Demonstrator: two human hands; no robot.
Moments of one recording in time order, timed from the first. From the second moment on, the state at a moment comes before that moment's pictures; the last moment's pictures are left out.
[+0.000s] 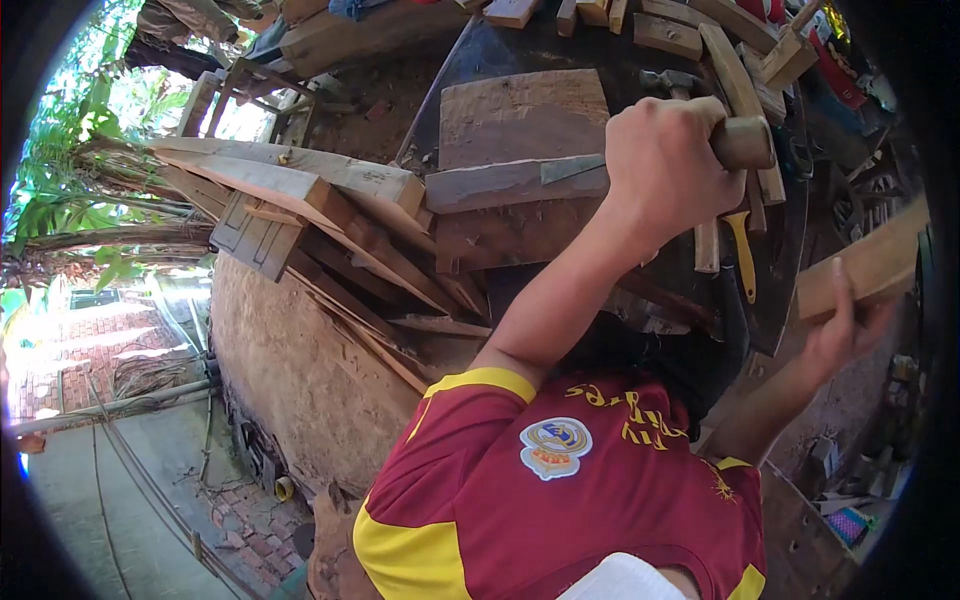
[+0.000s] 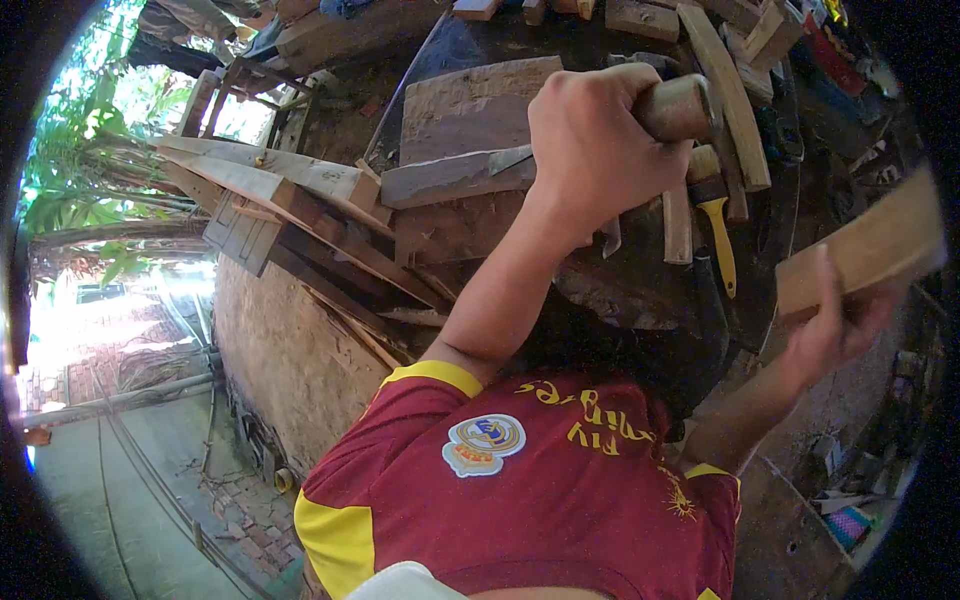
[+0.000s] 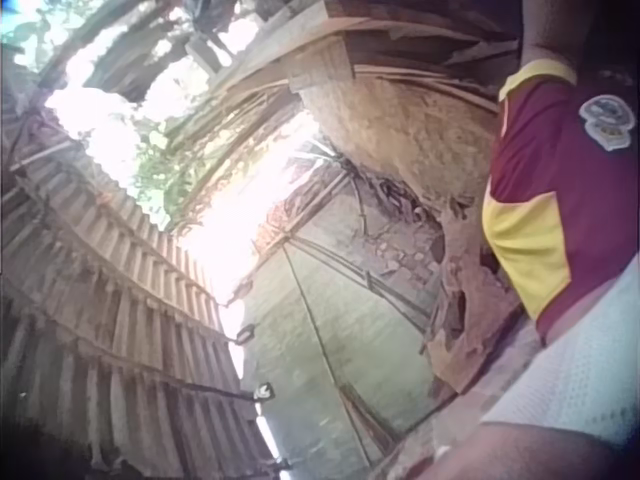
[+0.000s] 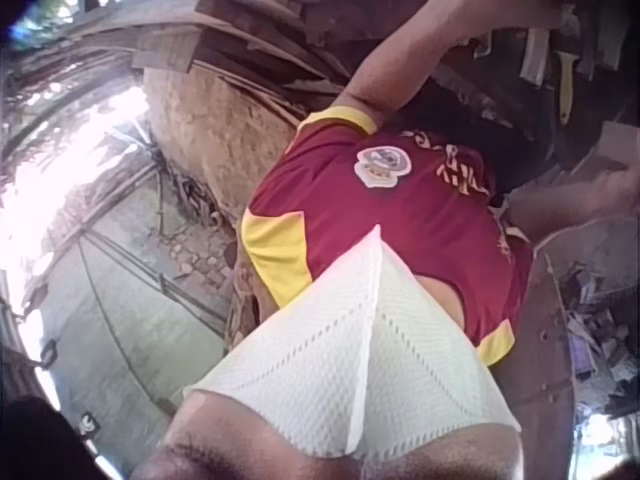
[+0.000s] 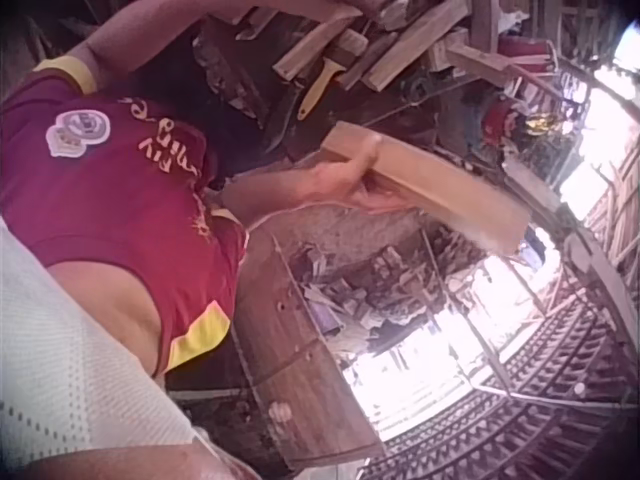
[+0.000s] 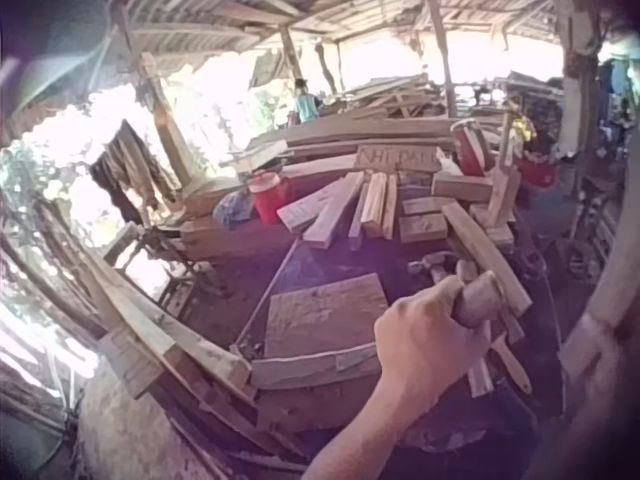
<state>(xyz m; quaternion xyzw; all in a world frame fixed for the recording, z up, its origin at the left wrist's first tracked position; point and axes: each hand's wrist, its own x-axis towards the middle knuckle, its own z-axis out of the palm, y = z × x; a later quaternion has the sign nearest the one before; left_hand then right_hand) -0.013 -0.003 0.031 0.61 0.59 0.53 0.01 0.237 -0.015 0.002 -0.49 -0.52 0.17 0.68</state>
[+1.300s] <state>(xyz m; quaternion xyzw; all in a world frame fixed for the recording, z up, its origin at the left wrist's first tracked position) -0.003 -0.007 0.017 0.66 0.58 0.47 0.02 0.207 -0.031 -0.041 -0.54 -0.45 0.30 0.64</state>
